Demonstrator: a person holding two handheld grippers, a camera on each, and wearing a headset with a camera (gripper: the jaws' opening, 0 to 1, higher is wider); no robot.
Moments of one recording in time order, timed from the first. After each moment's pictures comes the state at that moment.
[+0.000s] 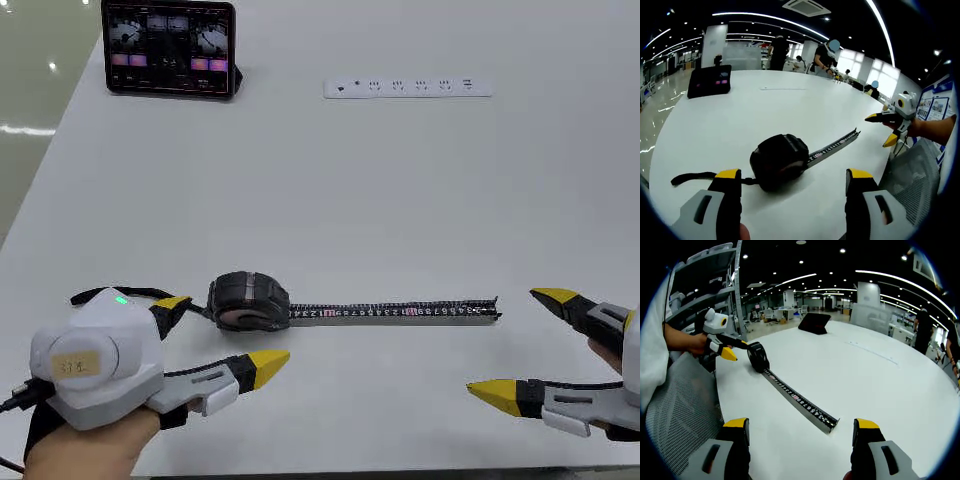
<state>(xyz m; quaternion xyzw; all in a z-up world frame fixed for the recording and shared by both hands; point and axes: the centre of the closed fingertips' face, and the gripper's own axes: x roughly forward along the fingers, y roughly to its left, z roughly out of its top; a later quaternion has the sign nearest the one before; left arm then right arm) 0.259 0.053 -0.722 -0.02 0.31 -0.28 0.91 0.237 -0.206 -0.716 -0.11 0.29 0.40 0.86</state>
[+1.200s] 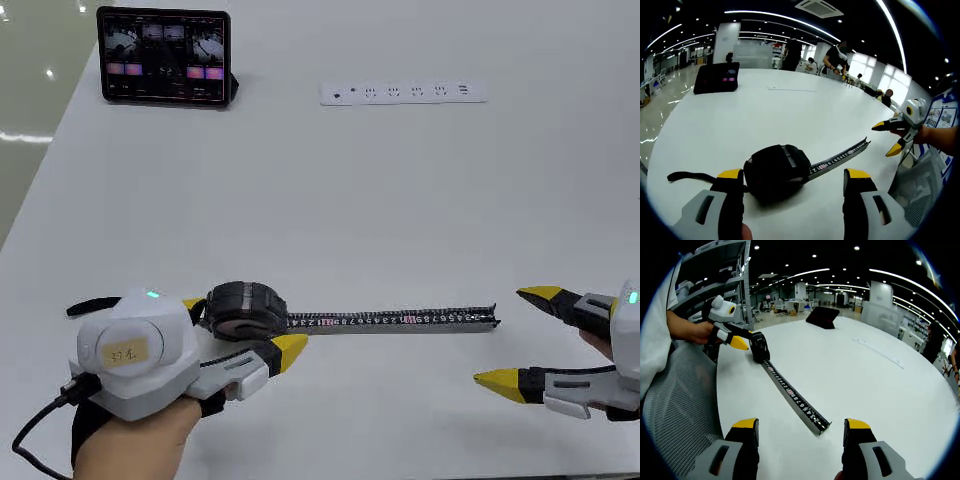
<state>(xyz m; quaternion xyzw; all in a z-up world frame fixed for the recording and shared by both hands) 0.277 0.040 -0.725 -0.04 0.31 -0.23 0.92 0.255 -0.214 -0.726 -0.16 0.31 0.44 0.83</state>
